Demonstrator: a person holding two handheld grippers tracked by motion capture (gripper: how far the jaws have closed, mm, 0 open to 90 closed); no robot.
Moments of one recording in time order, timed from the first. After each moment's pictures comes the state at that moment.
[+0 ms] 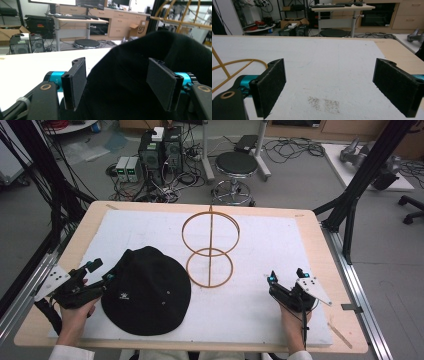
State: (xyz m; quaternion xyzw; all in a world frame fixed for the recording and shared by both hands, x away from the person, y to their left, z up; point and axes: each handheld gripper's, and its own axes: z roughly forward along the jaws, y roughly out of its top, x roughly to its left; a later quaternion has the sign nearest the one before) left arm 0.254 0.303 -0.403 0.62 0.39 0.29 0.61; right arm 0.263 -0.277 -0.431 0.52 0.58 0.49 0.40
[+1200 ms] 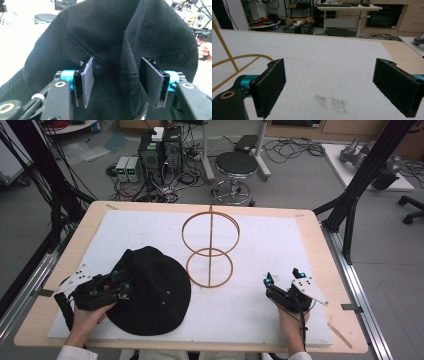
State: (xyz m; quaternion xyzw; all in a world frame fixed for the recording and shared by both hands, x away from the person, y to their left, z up) left arm 0.264 0.279 -0.416 0.69 0.36 0.16 0.61; right arm 0.262 -0.270 -0.431 0.50 0.60 0.49 0.40
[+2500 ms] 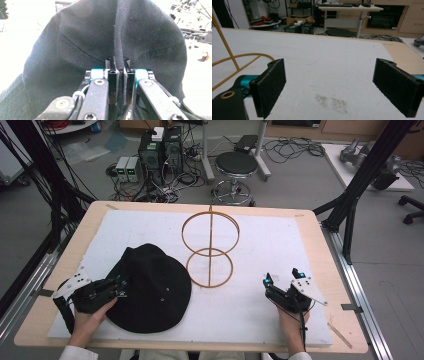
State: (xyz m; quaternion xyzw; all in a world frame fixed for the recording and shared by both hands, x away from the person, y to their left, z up) left arm 0.255 0.277 -0.412 0.68 0.35 0.17 0.62; right arm 0.261 -0.269 -0.431 0.50 0.60 0.48 0.40
